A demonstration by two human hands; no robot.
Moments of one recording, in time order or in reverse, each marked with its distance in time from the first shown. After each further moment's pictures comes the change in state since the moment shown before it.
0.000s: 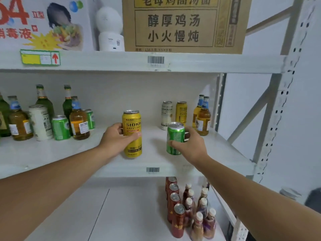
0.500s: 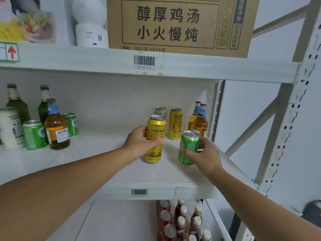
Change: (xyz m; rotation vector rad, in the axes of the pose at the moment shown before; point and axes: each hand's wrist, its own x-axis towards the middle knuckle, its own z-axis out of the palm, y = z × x) left_hand 0.074 0.017 0.112 0.054 -0.172 0.076; right_hand 0.058 0.063 -0.042 -0.005 0.077 0.066
